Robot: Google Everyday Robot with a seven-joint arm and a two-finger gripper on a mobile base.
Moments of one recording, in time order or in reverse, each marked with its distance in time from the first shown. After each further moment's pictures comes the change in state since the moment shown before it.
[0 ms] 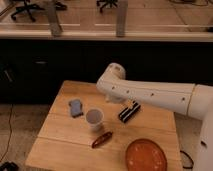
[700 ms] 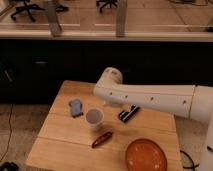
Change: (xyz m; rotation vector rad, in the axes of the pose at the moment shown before) arm -0.023 -0.006 -0.008 0.012 0.014 -0.048
